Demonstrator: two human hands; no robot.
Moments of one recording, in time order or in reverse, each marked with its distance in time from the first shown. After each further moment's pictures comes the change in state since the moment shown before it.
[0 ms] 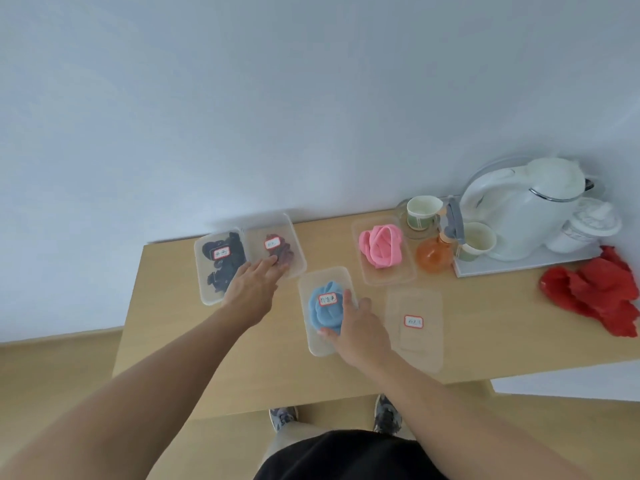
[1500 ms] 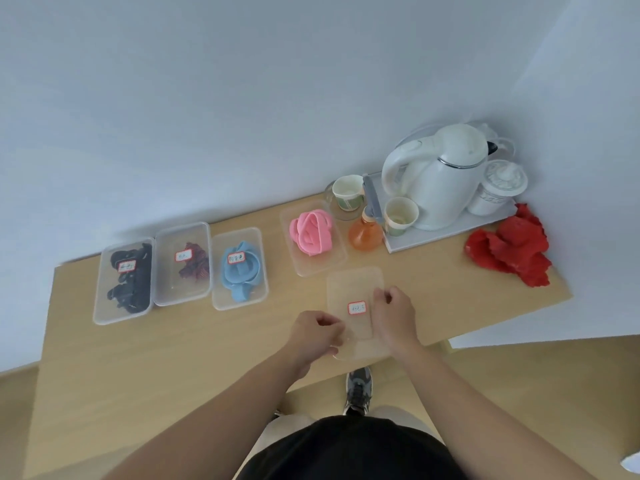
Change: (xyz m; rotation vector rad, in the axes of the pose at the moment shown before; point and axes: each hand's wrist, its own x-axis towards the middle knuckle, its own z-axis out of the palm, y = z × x) left_hand -0.014 0.245 -0.007 -1.313 -0.518 -0.625; right_hand -0.019 0.146 -0.051 0.782 0.350 0.508
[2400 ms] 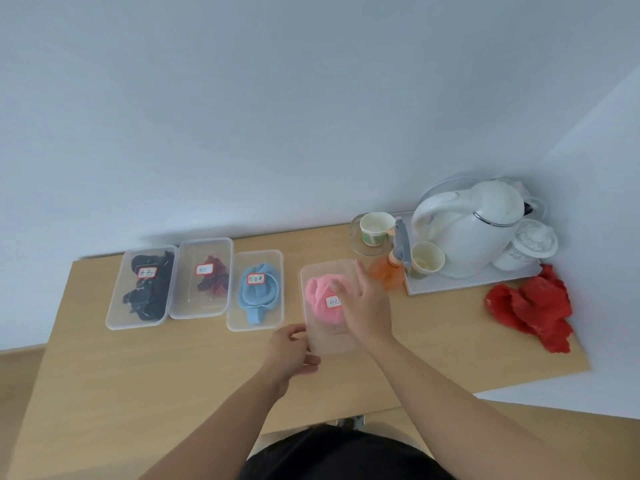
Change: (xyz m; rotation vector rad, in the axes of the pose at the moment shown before) left_hand 0.016 0.002 -0.057 -0.311 0.139 -0.070; right_hand 0.023 -0.086 0.053 -0.180 -0.118 -0.399
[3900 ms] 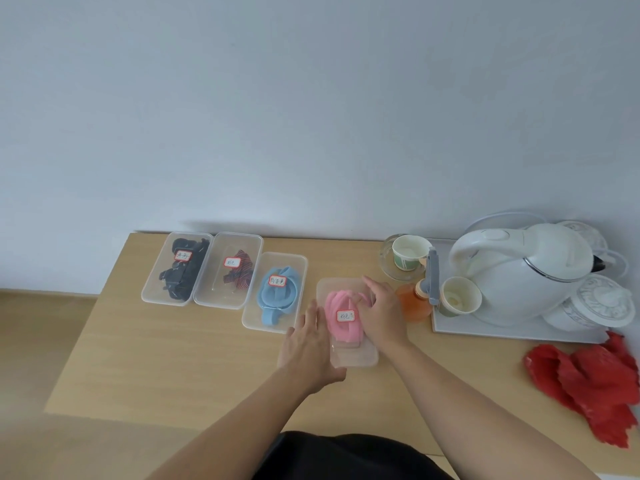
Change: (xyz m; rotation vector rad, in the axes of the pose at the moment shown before) left_hand 0.011 0.016 0.030 1.233 0.258 0.482; right_hand 0.064 0.021 0.008 -0.048 -0.225 -0.172
